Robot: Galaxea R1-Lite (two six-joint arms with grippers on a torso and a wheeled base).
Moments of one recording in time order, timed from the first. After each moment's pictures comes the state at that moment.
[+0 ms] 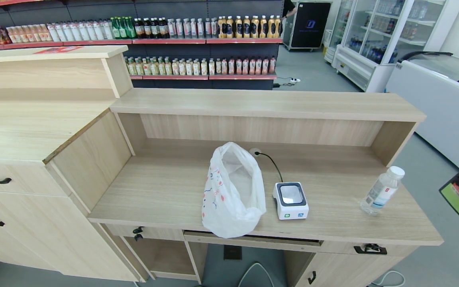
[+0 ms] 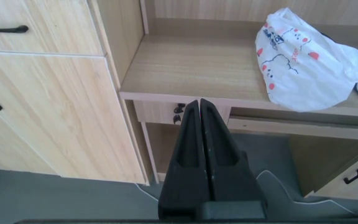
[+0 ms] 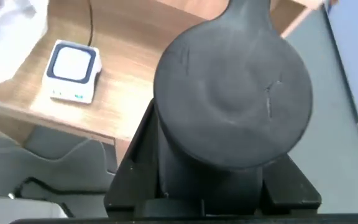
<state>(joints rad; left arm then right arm) 0.00 0.00 0.00 0.00 0.01 0.01 -0.28 1.09 -0.48 -0.40 0.24 -0.38</state>
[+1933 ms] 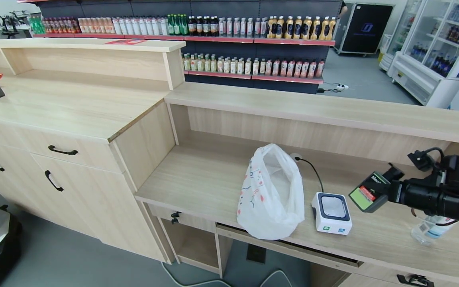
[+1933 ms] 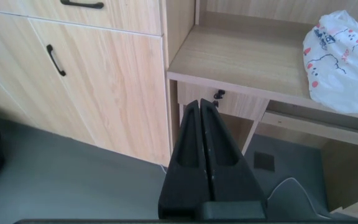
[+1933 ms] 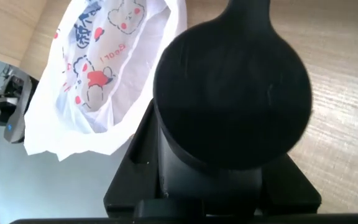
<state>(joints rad) 0.00 0.00 0.00 0.00 0.01 0.01 -0.27 1.97 -0.68 -0.82 0.67 0.08</state>
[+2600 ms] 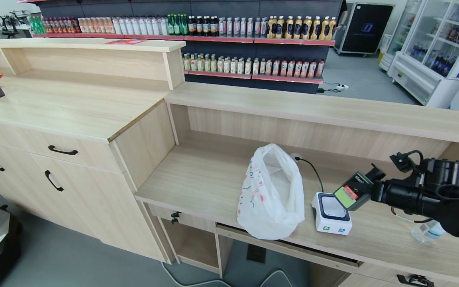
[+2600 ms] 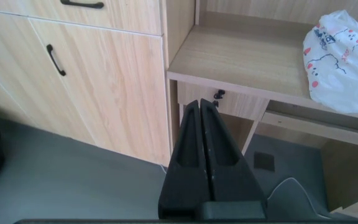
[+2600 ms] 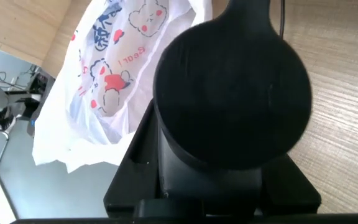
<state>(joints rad) 0.00 0.00 0.00 0.00 0.01 0.01 -0.20 2.08 -0.70 -0.96 0.70 0.17</state>
